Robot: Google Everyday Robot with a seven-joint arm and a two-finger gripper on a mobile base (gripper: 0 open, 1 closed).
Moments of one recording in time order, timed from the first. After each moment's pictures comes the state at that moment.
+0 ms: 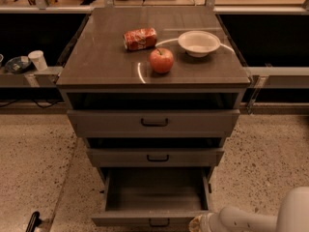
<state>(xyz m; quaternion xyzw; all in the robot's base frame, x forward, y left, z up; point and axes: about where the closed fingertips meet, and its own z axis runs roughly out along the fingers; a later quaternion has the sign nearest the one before) 0.409 -0.189 0.148 -0.64 0.71 0.14 0.24</state>
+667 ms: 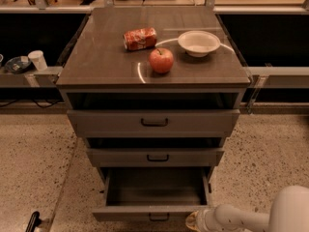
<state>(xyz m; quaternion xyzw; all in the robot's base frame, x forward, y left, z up) 0.428 -0.179 0.129 -0.64 0.71 0.12 0.26</state>
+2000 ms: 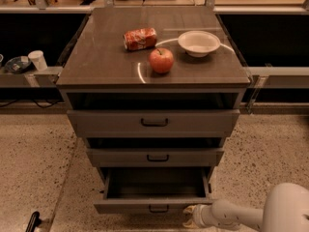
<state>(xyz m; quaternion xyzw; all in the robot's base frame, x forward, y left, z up) 0.453 -0.168 0.124 -0.65 0.71 0.11 0.26</state>
